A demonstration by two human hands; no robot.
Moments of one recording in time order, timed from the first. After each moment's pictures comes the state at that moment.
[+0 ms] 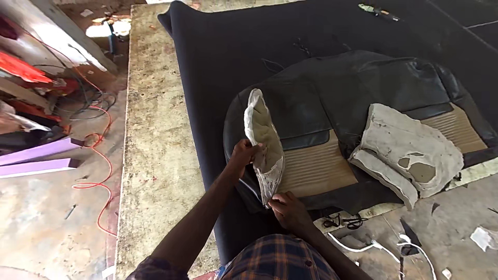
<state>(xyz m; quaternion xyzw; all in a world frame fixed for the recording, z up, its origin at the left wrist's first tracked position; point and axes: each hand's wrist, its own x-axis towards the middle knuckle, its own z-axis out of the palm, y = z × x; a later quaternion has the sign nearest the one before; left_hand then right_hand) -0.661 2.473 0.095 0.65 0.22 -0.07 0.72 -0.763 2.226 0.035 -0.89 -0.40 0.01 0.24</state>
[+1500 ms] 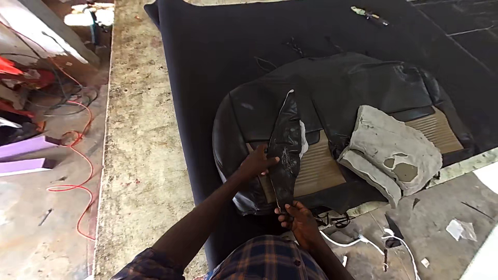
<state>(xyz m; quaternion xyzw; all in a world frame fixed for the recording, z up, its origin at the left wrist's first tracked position) -0.643 2.418 0.083 0.79 0.09 -0.23 0.57 -0.779 2.190 0.073 -0.49 0.24 0.30 0.78</state>
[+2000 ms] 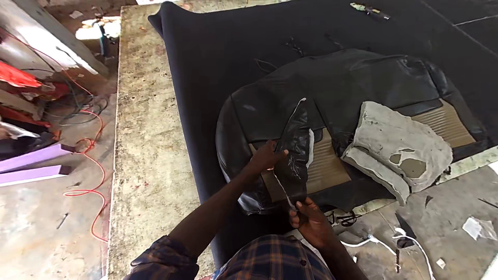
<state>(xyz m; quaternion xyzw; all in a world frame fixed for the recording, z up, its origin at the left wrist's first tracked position) -0.623 2.405 0.088 0.81 0.08 -0.23 0.53 -0.774 2.182 0.098 -0.33 0.13 0.32 0.88</state>
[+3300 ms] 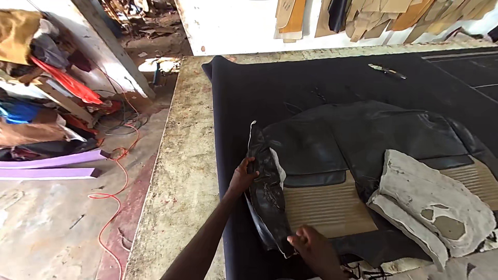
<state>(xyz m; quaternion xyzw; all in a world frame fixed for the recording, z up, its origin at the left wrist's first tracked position) -0.667 2.538 0.113 0.80 0.17 0.02 0.58 -0.745 2.230 0.110 -0.90 -0.14 0.26 0.32</state>
